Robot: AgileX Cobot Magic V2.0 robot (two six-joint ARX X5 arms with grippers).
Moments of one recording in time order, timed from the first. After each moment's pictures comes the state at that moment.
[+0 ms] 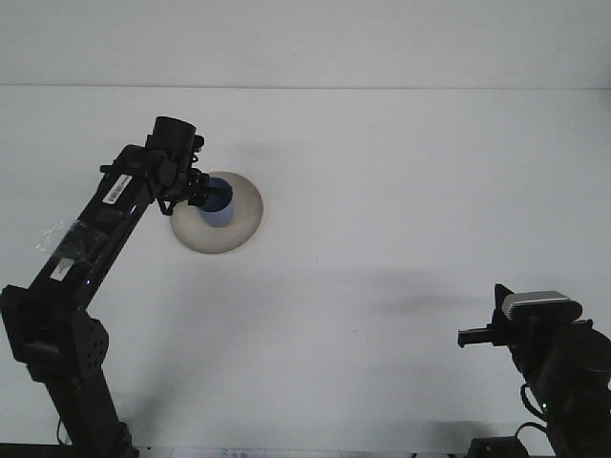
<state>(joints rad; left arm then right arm) -0.21 1.92 1.81 -0.84 -0.06 -0.03 0.05 0.53 0.83 -0.73 -0.05 0.00</state>
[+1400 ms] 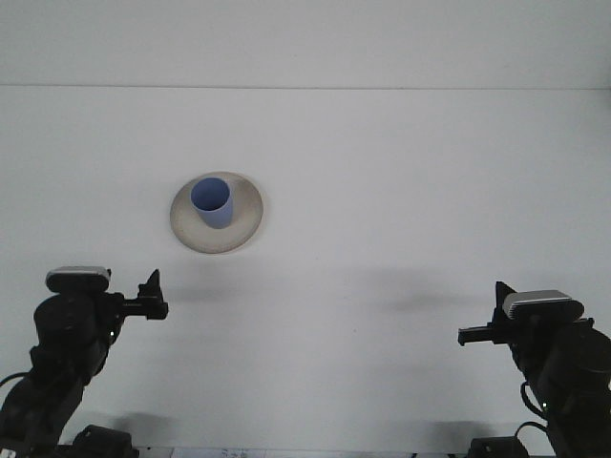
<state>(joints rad) -0.18 0.61 0.74 -0.47 -0.11 -0.14 0.05 0.53 0.83 -0.71 -0.05 0.00</state>
